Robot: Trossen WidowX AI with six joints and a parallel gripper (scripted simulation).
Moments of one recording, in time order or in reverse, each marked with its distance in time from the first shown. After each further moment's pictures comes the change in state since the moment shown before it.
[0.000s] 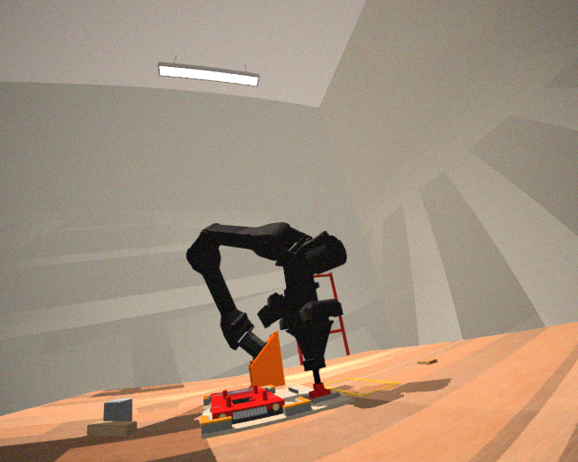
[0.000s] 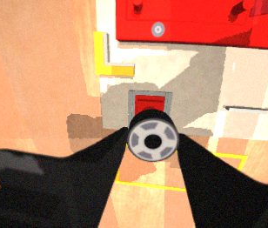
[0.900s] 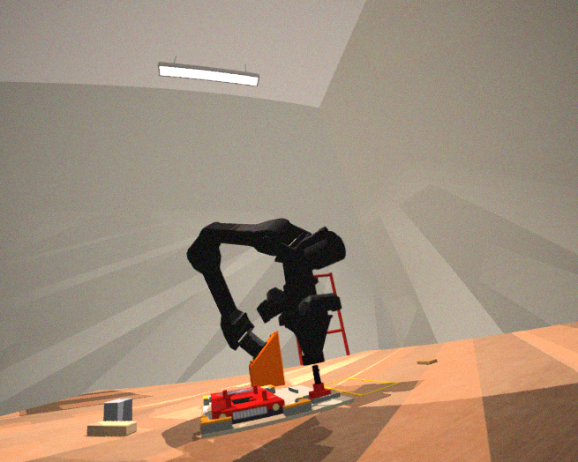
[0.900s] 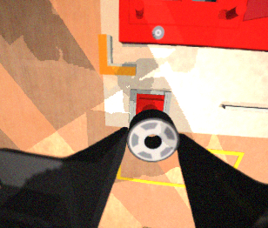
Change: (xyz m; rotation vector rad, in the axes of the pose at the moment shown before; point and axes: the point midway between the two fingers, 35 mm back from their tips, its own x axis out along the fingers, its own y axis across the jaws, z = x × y) arm -0.009 0.000 0.000 -0.002 -0.004 0.005
